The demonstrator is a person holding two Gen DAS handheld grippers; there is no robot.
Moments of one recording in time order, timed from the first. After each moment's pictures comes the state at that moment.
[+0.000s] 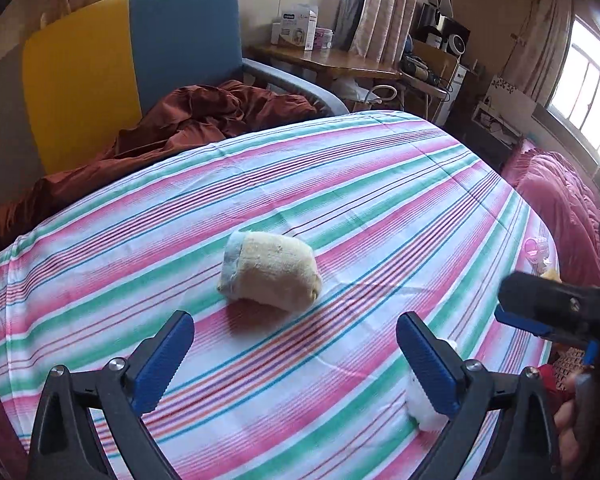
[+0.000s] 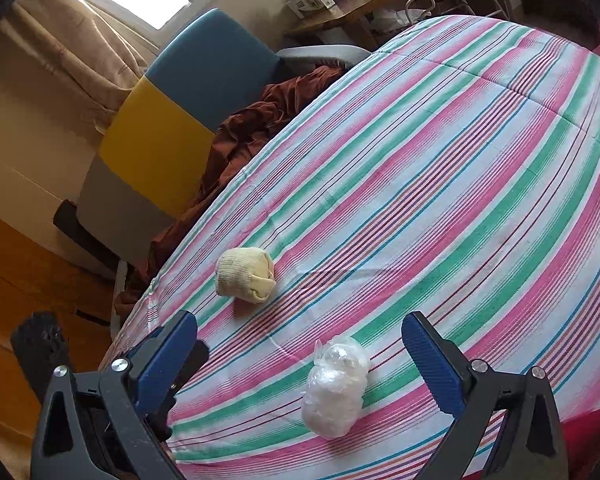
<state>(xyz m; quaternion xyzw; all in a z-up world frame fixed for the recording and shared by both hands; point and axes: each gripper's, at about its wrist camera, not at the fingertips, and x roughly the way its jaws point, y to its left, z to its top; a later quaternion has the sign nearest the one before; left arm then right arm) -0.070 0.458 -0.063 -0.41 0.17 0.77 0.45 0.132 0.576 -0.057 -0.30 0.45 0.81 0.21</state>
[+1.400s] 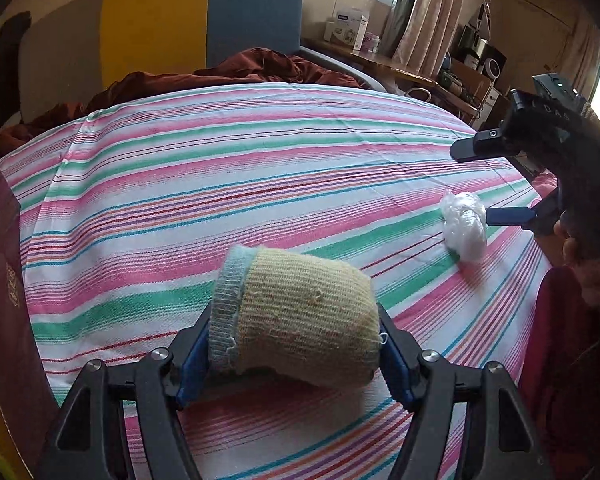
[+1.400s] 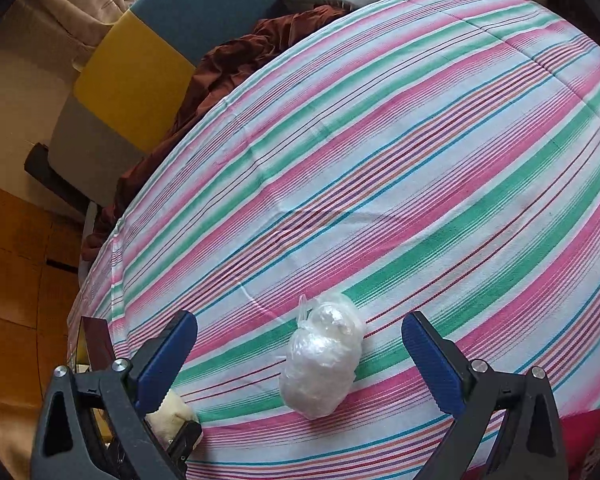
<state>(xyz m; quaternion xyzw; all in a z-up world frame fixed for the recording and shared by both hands) -0.004 0.300 -0.112 -0.43 0.11 0.80 0.40 0.095 0.568 -0.090 -0.43 0.42 0.78 0.19</state>
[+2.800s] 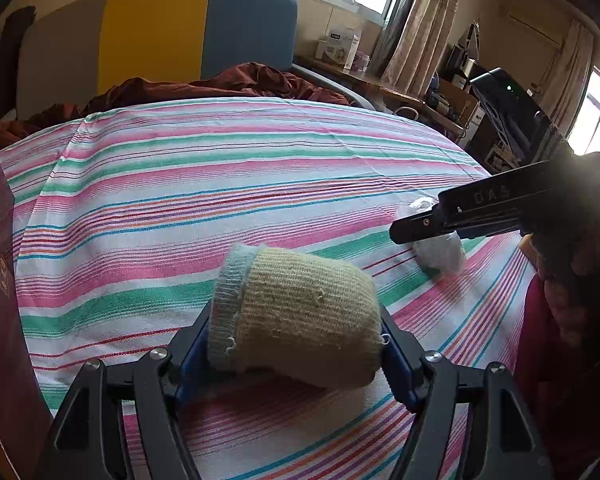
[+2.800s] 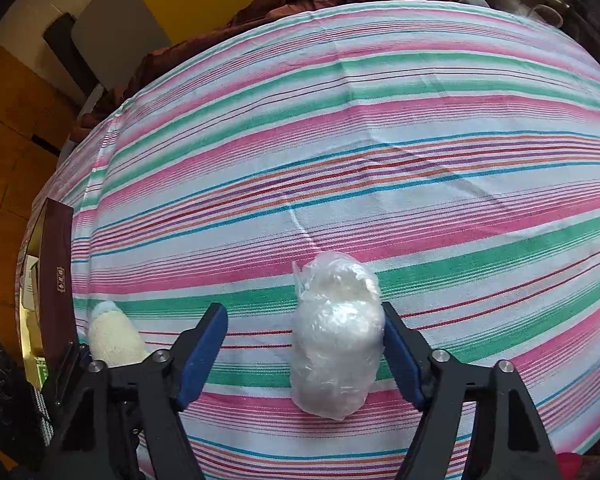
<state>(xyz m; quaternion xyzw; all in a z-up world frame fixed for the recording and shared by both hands) -0.005 0.289 -0.119 -0.41 0.08 0.80 0.42 0.047 0.514 -0.113 -0.54 0.25 0.79 0.14</state>
